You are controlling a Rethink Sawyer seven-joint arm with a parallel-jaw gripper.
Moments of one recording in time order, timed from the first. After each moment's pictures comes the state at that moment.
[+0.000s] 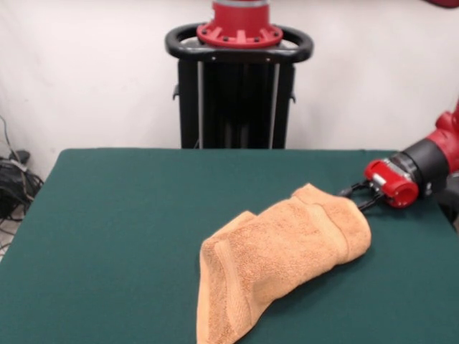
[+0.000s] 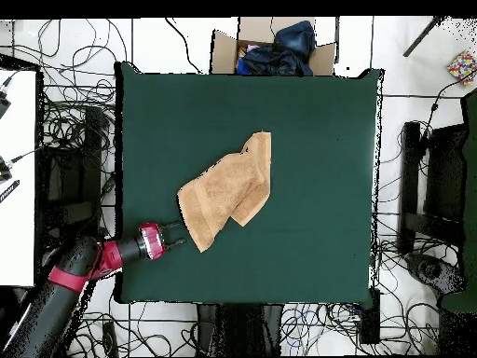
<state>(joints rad) 1.08 0.52 -1.15 1.19 0.48 0.83 3.76</state>
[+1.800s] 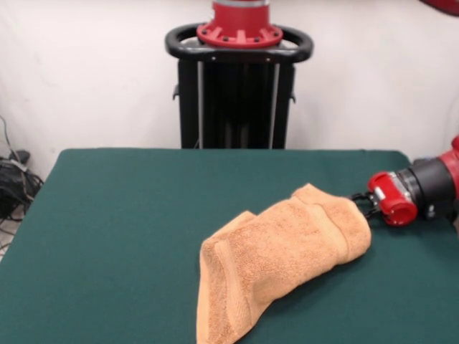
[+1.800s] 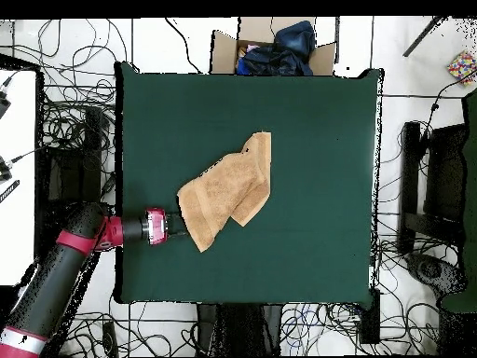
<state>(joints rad) 0.90 0.52 -1.17 1.00 0.44 1.07 3.76</state>
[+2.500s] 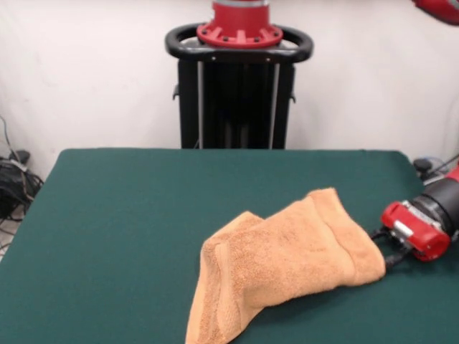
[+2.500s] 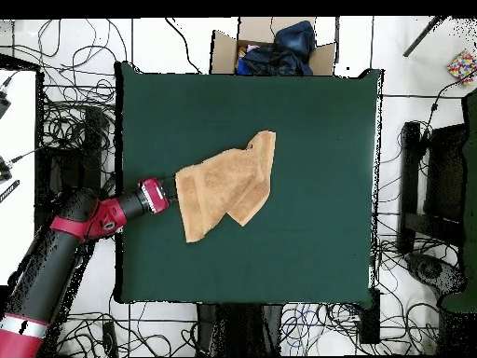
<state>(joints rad) 0.82 0.55 -1.29 0.87 0.31 0.80 3.76</state>
